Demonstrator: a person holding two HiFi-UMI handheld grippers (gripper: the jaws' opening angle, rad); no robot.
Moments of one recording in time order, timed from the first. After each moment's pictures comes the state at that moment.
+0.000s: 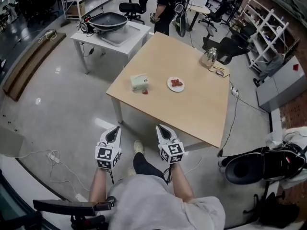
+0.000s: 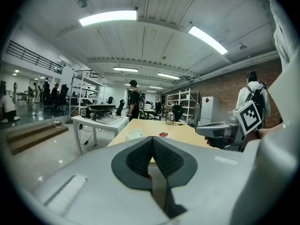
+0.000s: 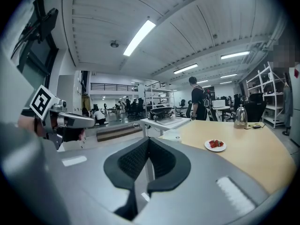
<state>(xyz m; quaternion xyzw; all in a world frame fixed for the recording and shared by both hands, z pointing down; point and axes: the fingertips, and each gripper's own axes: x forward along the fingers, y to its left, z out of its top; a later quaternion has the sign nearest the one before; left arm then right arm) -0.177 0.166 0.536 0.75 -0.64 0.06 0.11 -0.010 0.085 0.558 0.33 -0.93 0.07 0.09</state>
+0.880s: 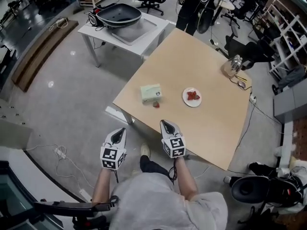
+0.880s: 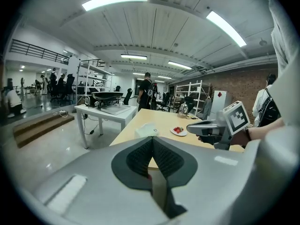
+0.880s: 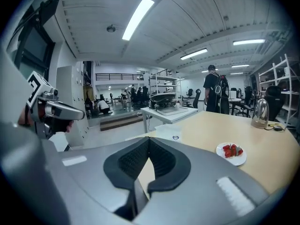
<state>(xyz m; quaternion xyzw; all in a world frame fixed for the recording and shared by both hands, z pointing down) -0.232 0.039 0.584 0.72 -0.67 0.10 0.18 -0.087 -0.082 0.623 0.28 -0.94 0.09 0.17</state>
